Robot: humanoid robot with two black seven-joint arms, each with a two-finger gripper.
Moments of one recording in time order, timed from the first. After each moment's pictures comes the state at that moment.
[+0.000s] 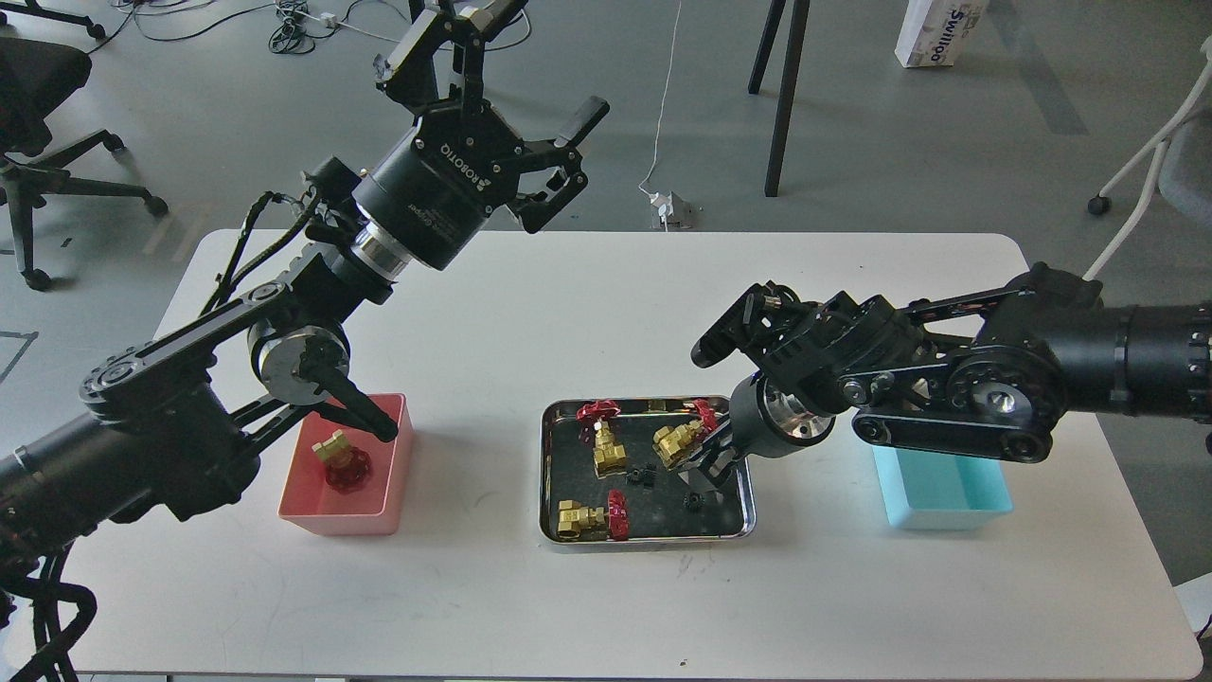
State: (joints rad) left arm -0.76 0.39 -0.58 -1.33 0.19 -0.38 -0.49; right arm 1.37 -0.25 -0.39 1.27 -1.35 0.49 -0.04
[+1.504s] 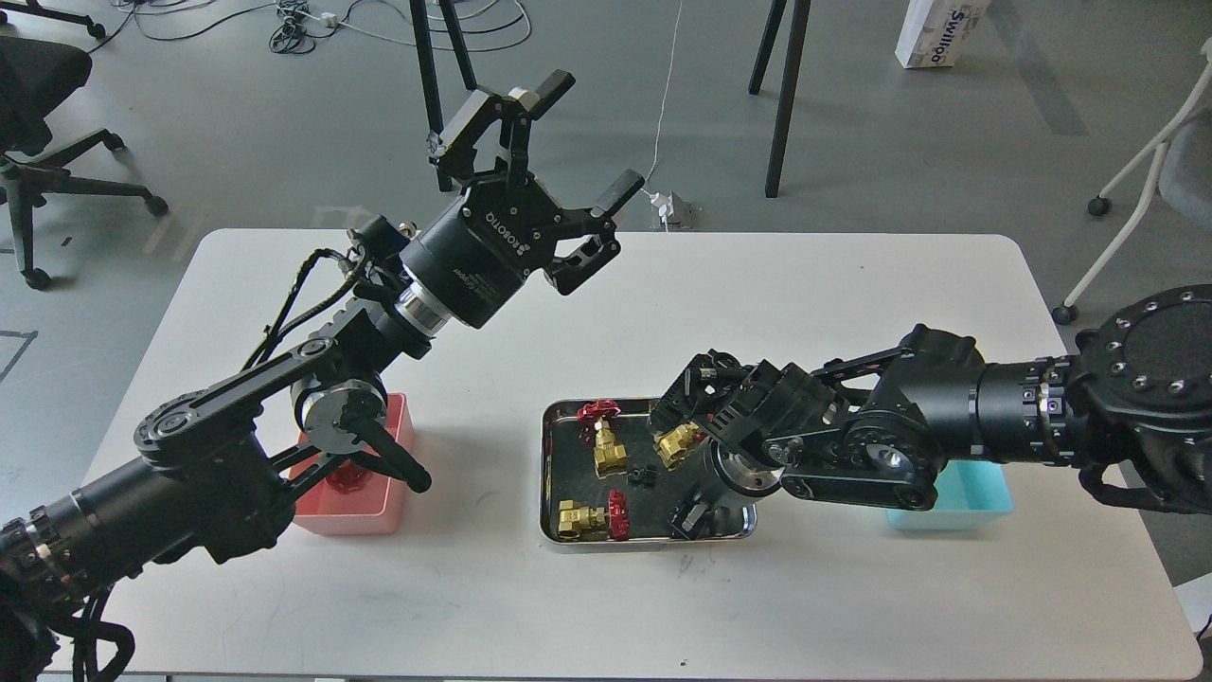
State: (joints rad) left arm -0.68 0.32 -0.58 -1.32 0.28 -0.38 -0.49; right arm 1.27 -0.04 -0.51 1.05 -1.35 0.49 -0.05
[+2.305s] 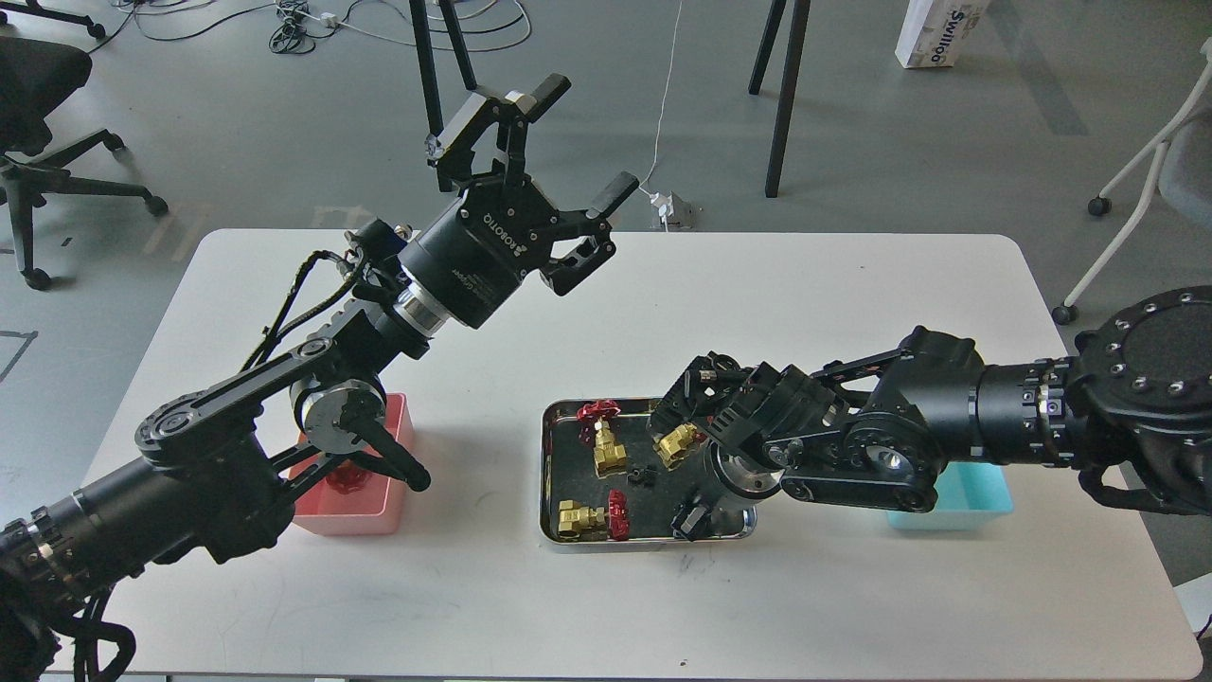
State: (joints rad) left arm -0.68 0.32 -0.58 -1.30 0.28 -0.38 -0.49; right arm 1.27 -0.04 -0.51 1.05 -1.35 0.49 -0.05
